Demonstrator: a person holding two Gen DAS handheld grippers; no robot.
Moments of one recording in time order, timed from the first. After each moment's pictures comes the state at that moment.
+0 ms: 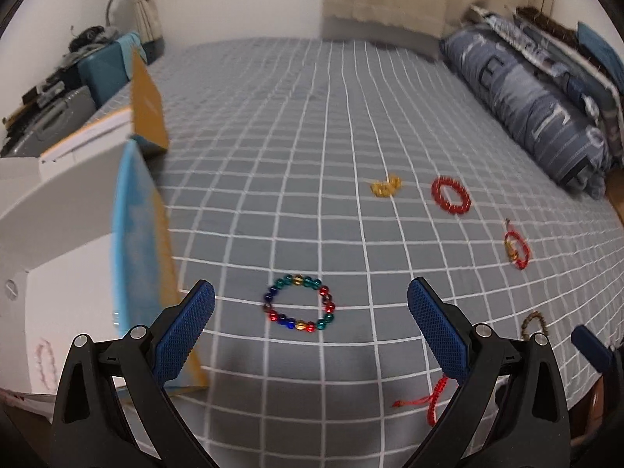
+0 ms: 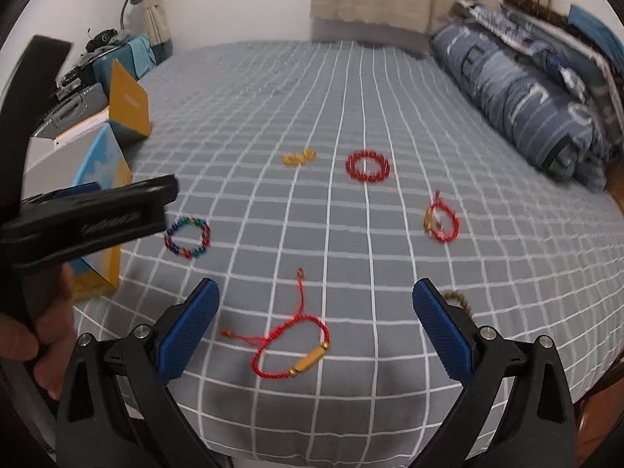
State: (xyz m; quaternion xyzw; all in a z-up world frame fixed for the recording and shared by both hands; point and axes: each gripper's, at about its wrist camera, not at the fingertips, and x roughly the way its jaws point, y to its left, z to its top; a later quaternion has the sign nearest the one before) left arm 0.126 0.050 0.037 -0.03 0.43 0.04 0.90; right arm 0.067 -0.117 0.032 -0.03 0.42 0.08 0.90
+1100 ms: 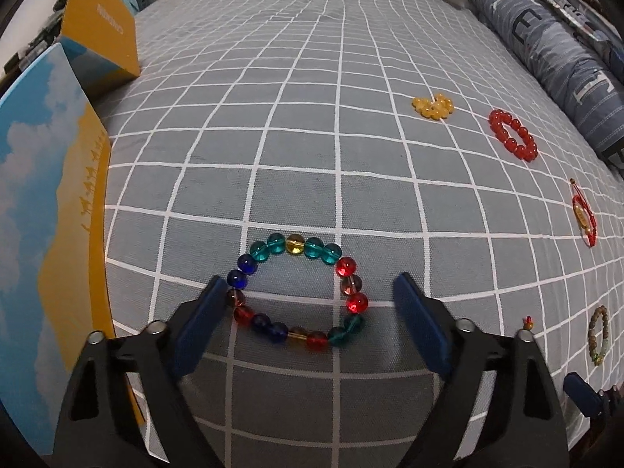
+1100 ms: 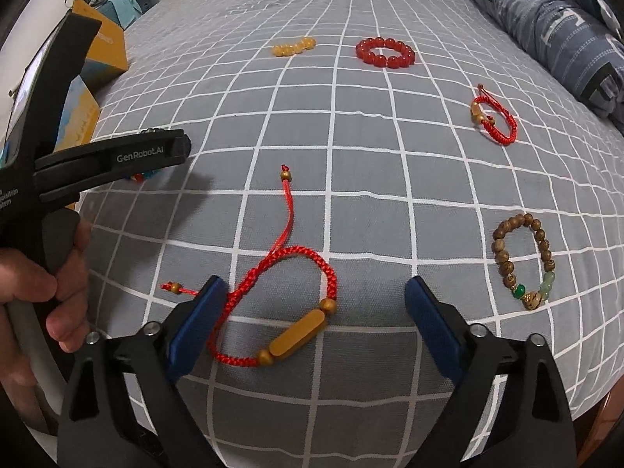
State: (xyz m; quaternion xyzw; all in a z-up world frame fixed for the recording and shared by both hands) left arm 0.176 0.060 -0.061 -0.04 0.51 0.06 0.86; right arm 0.094 -0.120 -0.066 -0.02 0.52 0.09 0.85
